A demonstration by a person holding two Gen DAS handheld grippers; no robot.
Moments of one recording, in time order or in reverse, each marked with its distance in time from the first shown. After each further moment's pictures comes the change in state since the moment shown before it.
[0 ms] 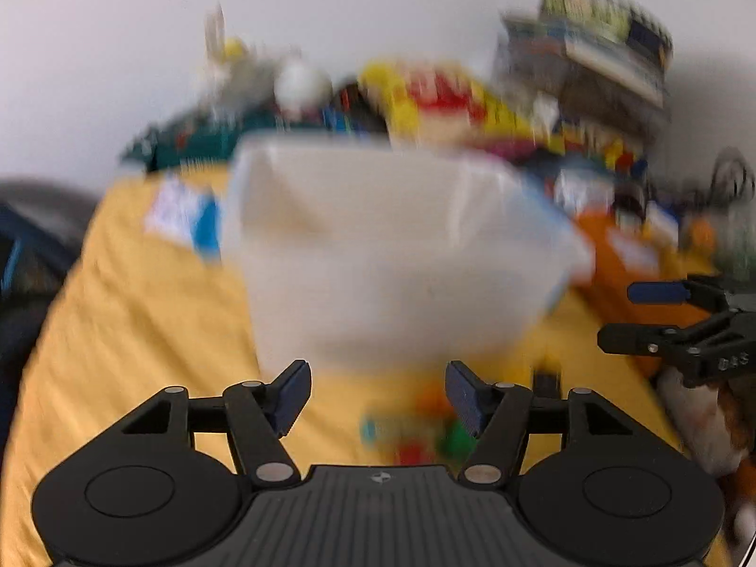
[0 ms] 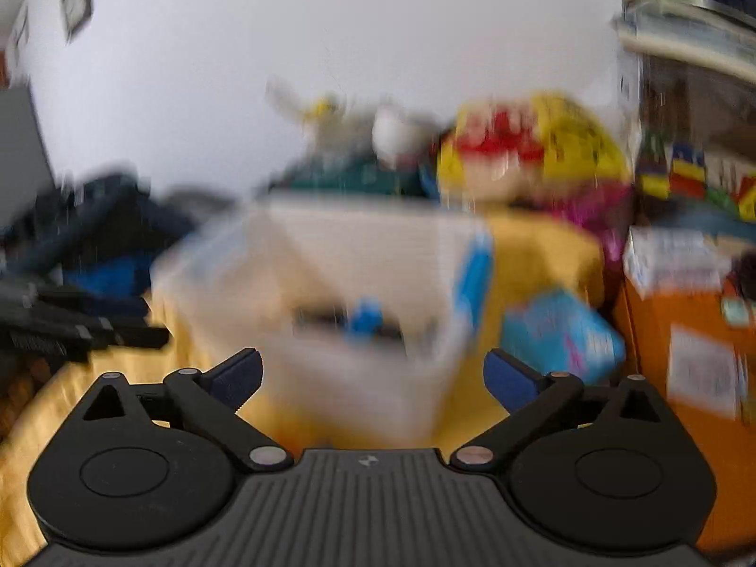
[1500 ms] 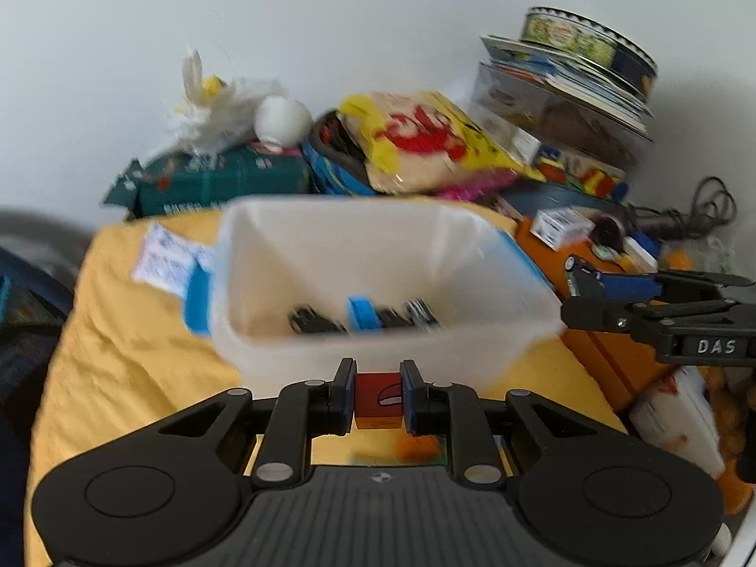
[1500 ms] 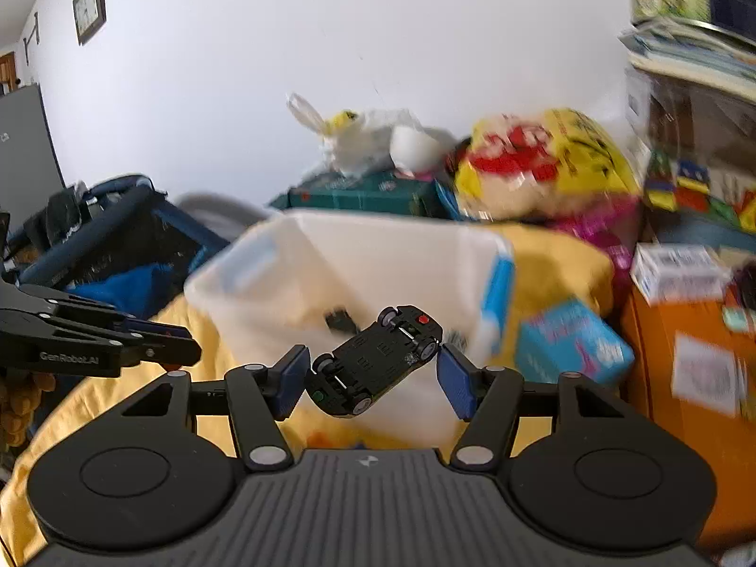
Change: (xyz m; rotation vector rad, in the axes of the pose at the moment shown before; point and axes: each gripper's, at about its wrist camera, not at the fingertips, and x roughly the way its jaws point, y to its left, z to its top) left arm -0.023 0.006 0.073 0.016 -0.050 -0.028; right arm -0.013 0.019 0.039 0.020 -0.068 0.031
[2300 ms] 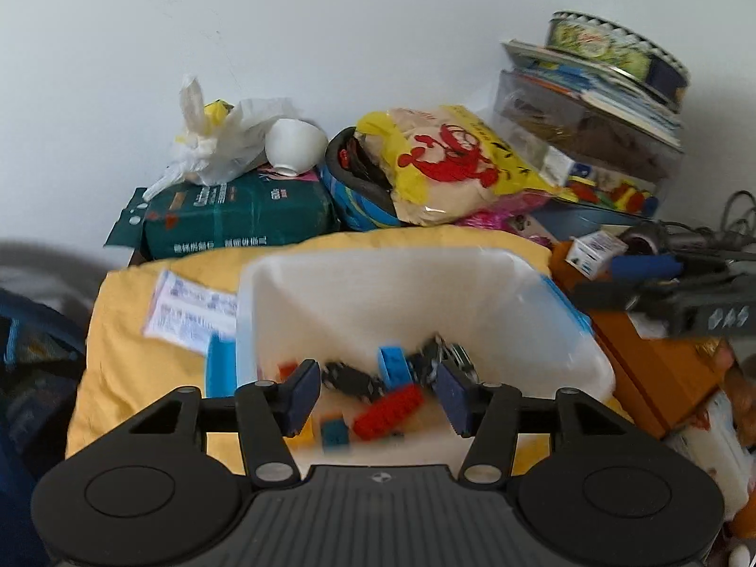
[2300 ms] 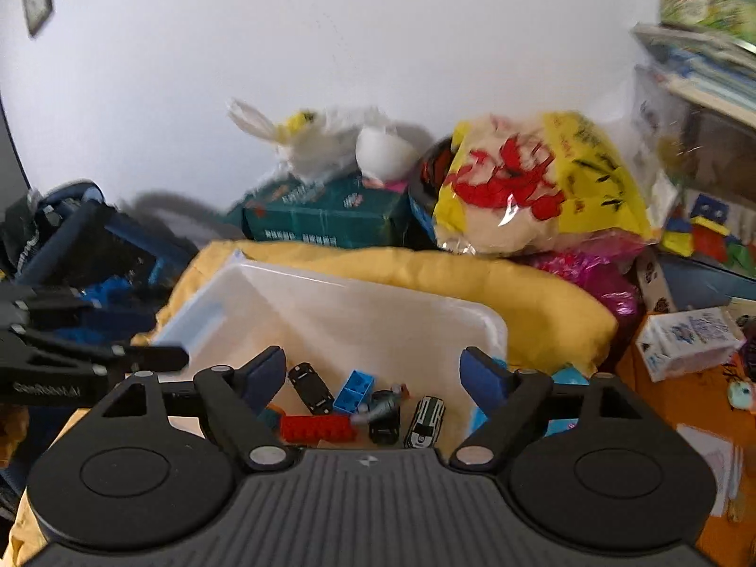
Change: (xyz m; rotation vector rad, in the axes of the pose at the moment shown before) left arm 0.019 0.017 0.027 0.018 -0.011 0.018; right arm 0.046 -0.012 0.064 0.030 0.066 -0.076
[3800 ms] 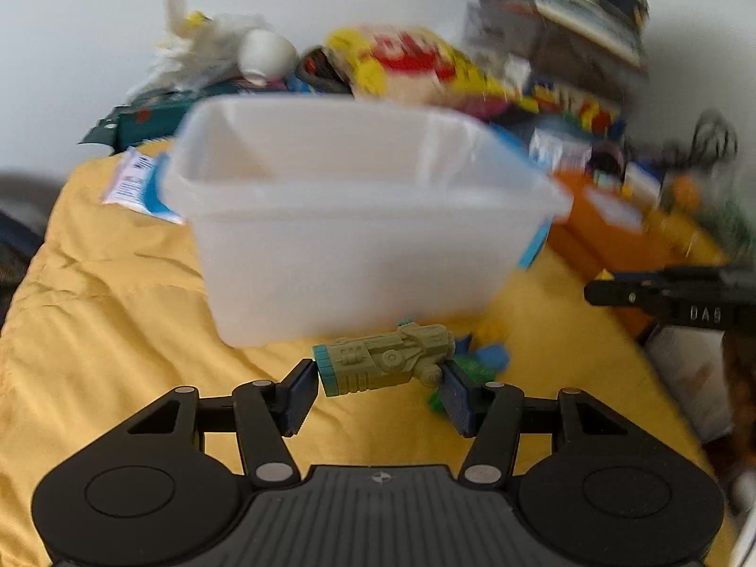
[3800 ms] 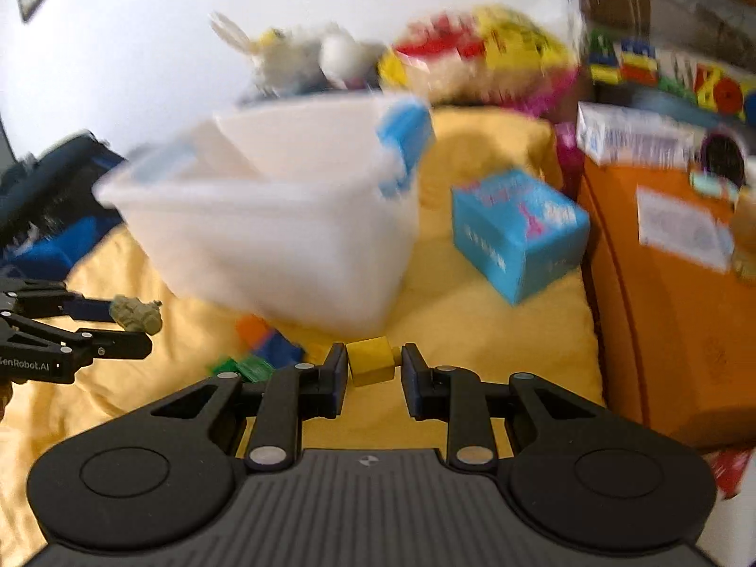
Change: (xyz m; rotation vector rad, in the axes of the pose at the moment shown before) left arm -0.007 -0.022 -0.097 -0.028 0.074 -0.059; right arm -0.023 -0.035 -0.144 0.043 0.043 -0.009
